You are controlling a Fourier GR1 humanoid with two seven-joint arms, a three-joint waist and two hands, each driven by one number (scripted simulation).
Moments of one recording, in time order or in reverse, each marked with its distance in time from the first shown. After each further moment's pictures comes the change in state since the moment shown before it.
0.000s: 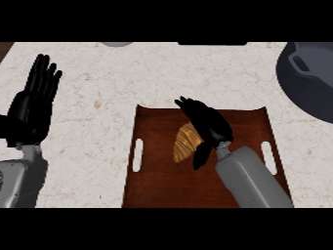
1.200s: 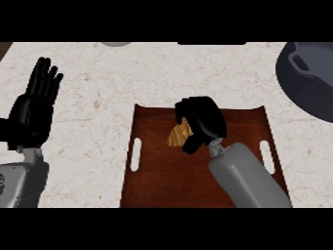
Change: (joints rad) left arm 0.018 -0.023 0.011 -0.014 -0.023 -0.016 0.003; right arm -0.055 -0.001 0.071 -0.072 0.144 -0.167 0.103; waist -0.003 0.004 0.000
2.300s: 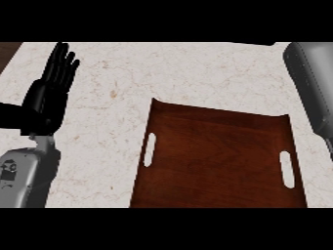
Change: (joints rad) left arm -0.100 -0.017 -0.051 0.007 -0.003 -0.025 0.021; right arm -0.612 -0.317 -0.464 0.512 0.511 -0.217 0.859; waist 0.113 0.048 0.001
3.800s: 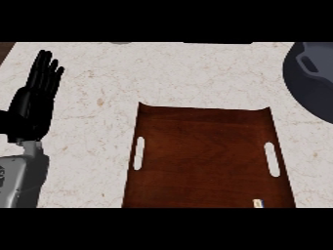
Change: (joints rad) left arm 0.051 0.019 0.068 0.019 0.009 0.003 -0.014; right arm 0.153 -0.209 -0.320 0.313 0.001 -0.324 -0.132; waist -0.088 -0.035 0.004
